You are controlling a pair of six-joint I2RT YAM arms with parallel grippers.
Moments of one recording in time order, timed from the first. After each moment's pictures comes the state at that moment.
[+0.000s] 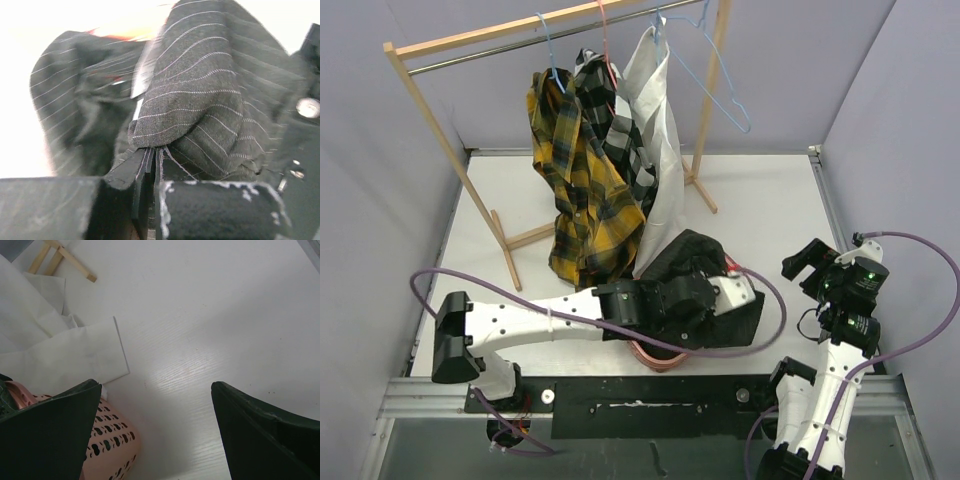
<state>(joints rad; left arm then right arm) -1.44 1.60 1.47 -0.55 -0.35 0.06 -0.47 0.61 0.69 -0.68 -0.31 0.30</state>
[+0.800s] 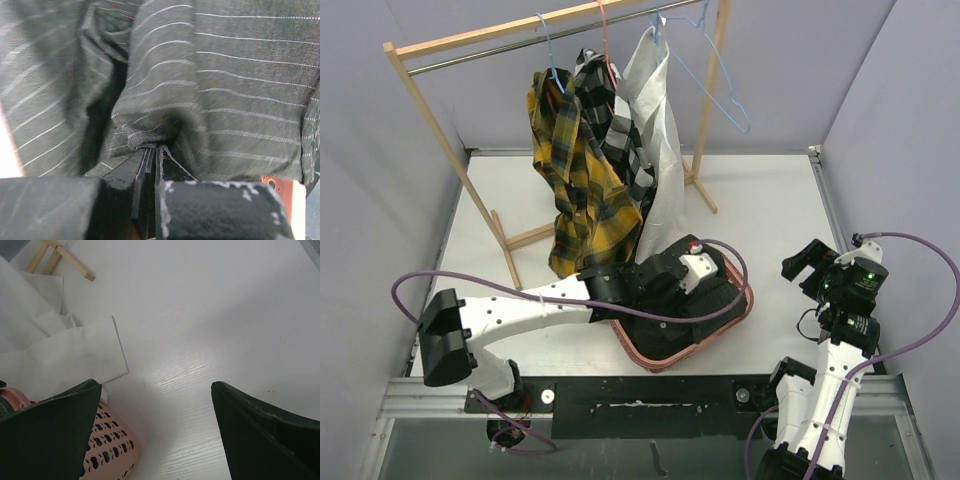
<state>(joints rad) -1.20 1.48 1.26 -0.52 -0.16 -0.12 -0.47 0.61 0.69 -0.68 -0.31 0.30</state>
